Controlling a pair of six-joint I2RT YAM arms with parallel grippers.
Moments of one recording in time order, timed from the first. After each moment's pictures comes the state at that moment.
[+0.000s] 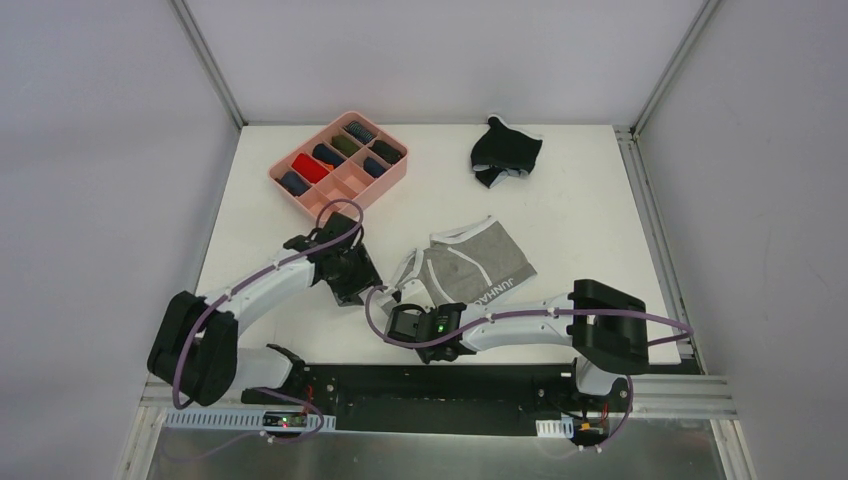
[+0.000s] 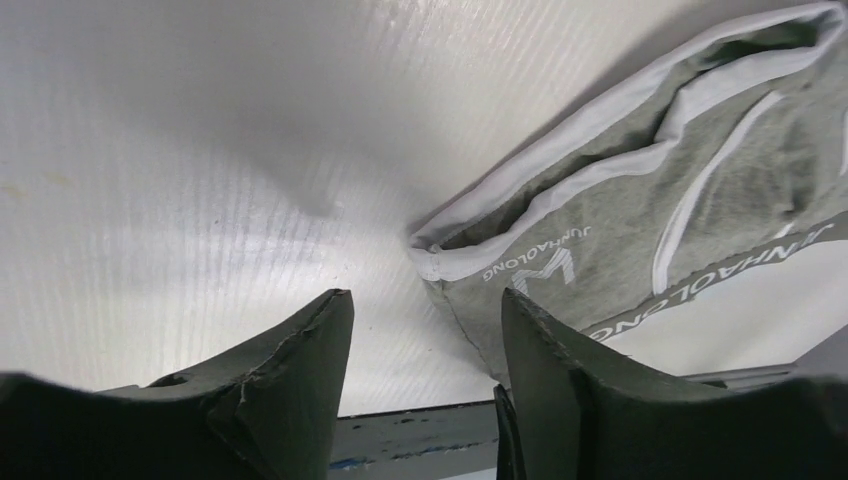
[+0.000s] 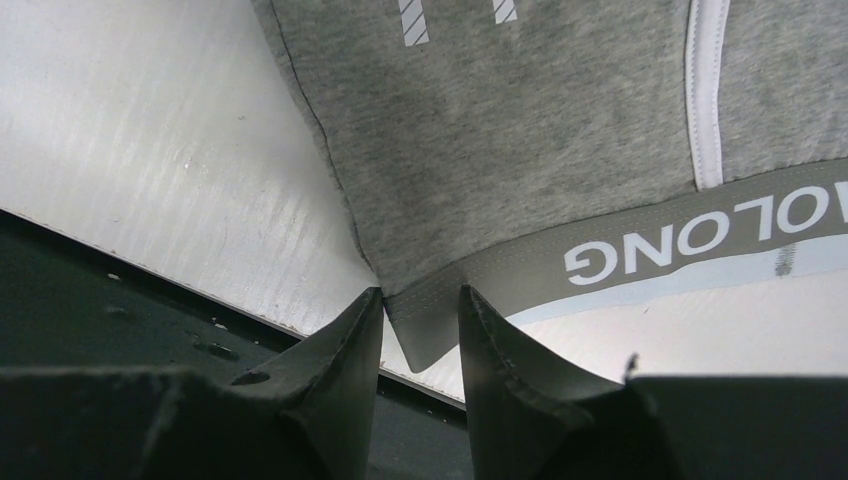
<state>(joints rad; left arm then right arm) -0.47 1.33 0.74 -0.62 0.13 -0.96 1.43 1.71 1.06 -0.63 0.42 0.76</state>
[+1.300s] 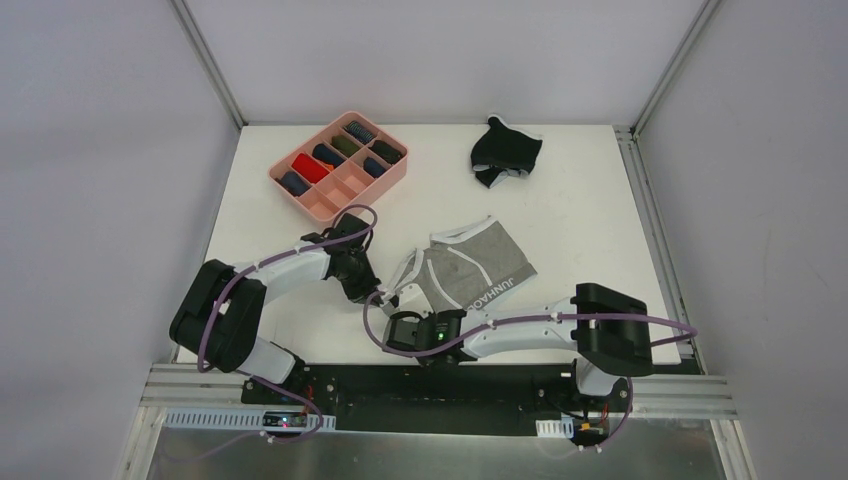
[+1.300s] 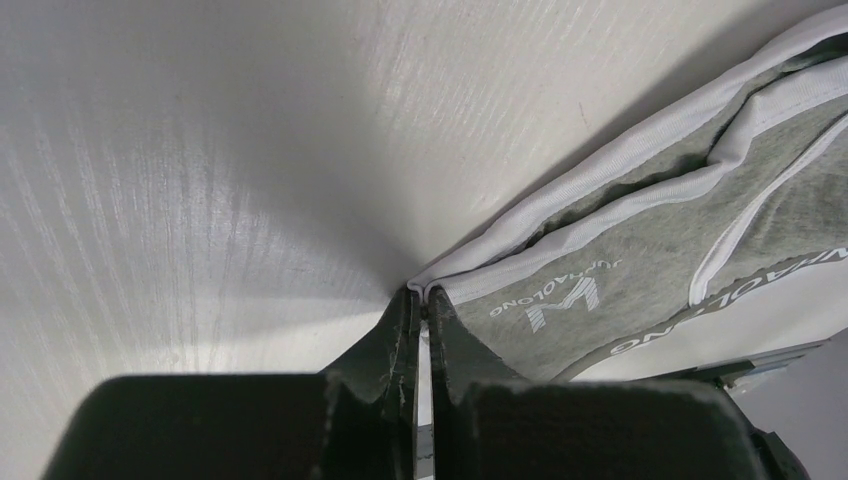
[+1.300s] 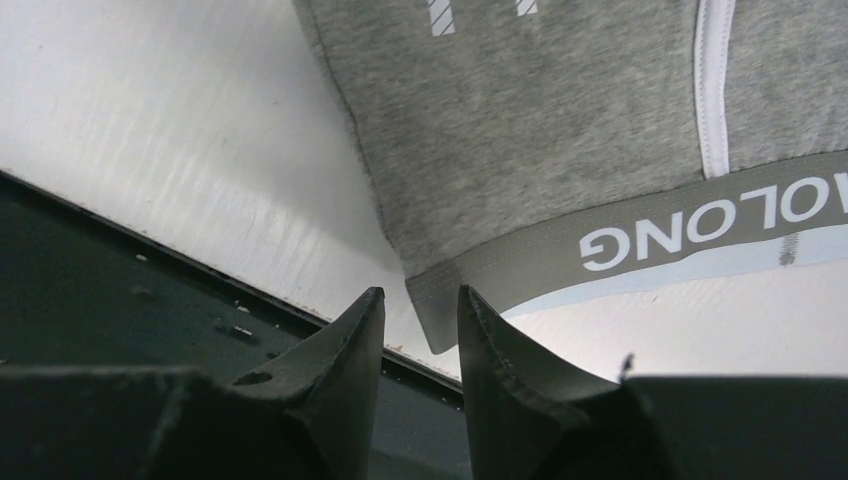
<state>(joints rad) -0.47 1.47 0.73 -0.52 0.18 -0.93 1.46 1.70 1.06 -0.63 0.45 0.78</state>
